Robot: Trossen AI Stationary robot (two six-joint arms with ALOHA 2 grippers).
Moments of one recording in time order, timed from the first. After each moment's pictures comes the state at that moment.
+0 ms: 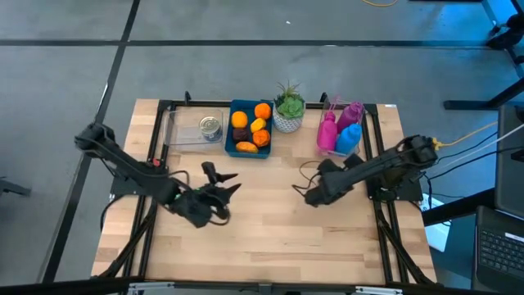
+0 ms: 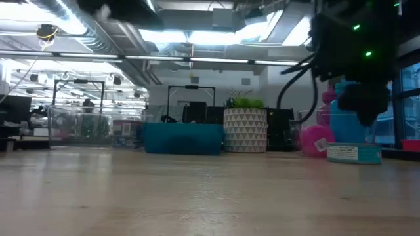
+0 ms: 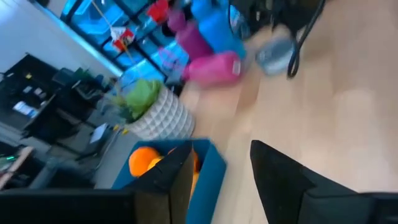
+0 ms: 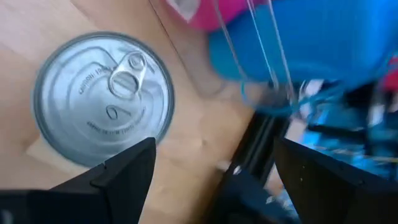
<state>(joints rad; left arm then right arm) -0.53 1.30 0.90 -0.23 -1.04 0.00 0.33 1.72 1.04 -1.48 0.46 1.23</state>
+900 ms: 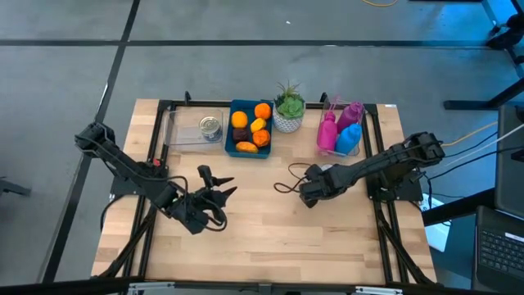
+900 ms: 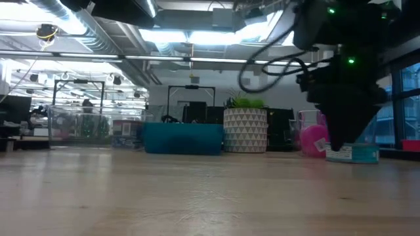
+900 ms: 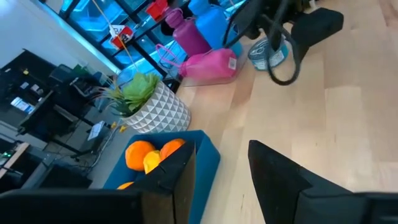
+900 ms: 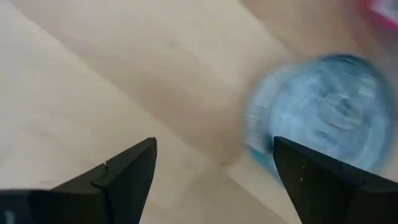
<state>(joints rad) -0.59 1.28 0.89 -0.29 -1.08 -0.10 0.28 1.62 0.90 -0.87 0.28 1.12</state>
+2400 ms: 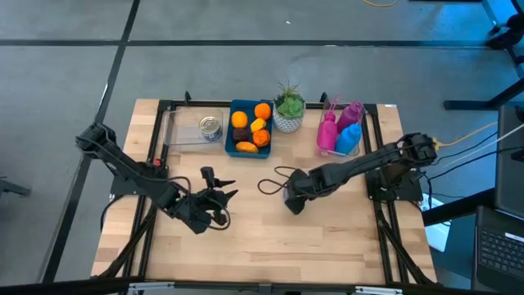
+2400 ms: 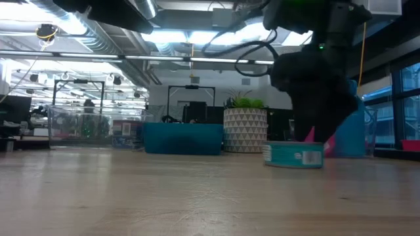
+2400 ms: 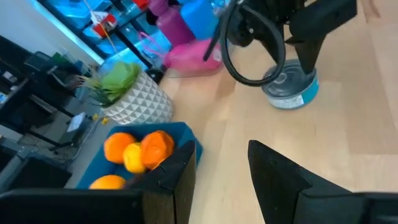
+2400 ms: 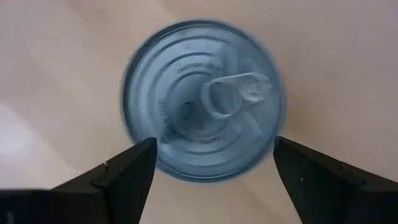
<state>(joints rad) -0.57 1.30 0.89 -0.32 -1.01 -0.17 0.23 1.69 1.00 -0.64 0.06 1.01</state>
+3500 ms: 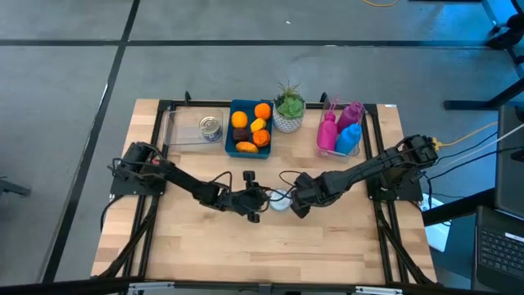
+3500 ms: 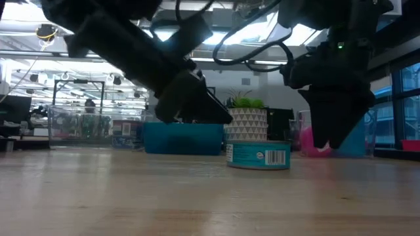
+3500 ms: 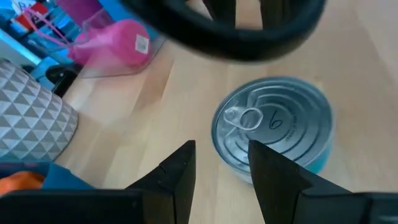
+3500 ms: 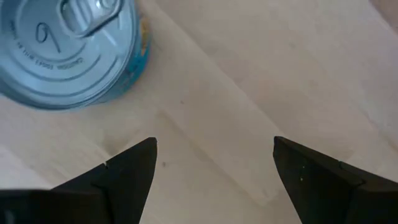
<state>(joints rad) -0.30 1.81 0.89 0.42 -0.59 0.08 0.32 1.69 1.00 -0.74 0.18 1.09</state>
